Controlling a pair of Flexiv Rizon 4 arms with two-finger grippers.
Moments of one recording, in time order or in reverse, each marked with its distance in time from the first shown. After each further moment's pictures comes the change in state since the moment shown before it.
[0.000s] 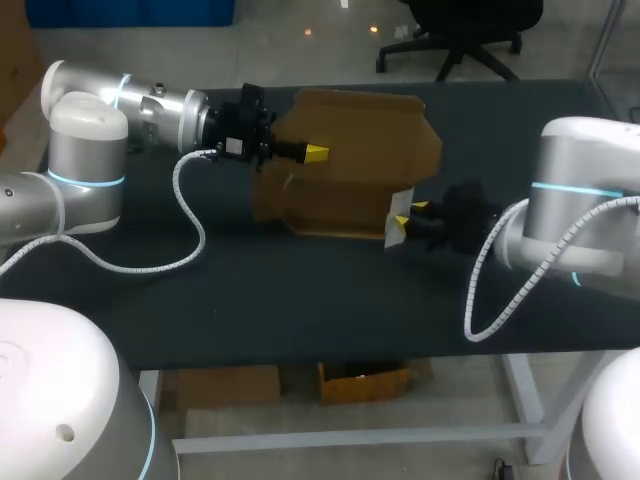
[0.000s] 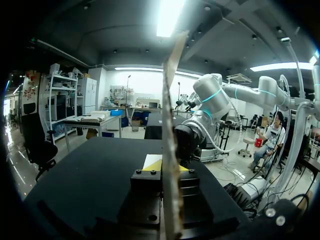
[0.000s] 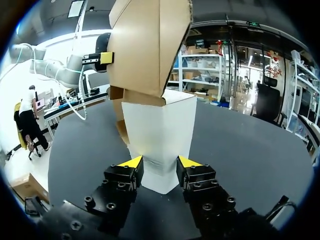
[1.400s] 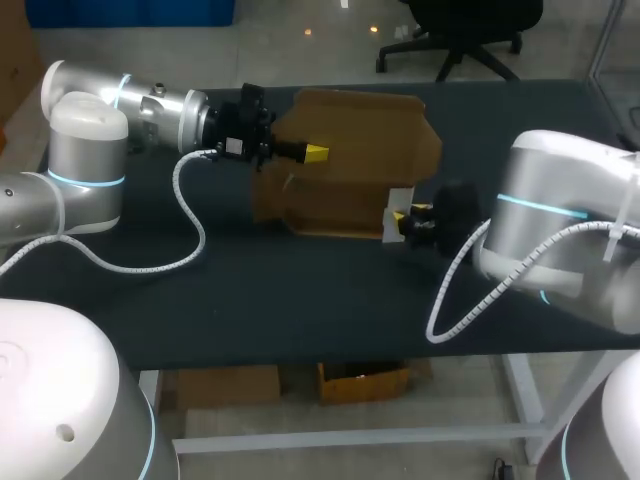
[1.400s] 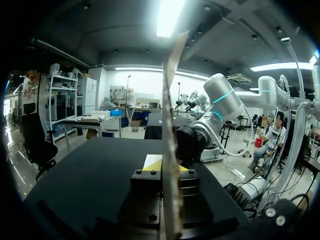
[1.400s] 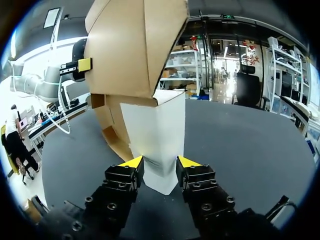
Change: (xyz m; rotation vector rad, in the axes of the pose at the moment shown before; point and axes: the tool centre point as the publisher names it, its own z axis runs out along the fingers) left arm 0.000 0.000 0.000 0.000 0.000 0.000; right arm -0.001 -0.001 0.002 -0.007 -0.178 0.148
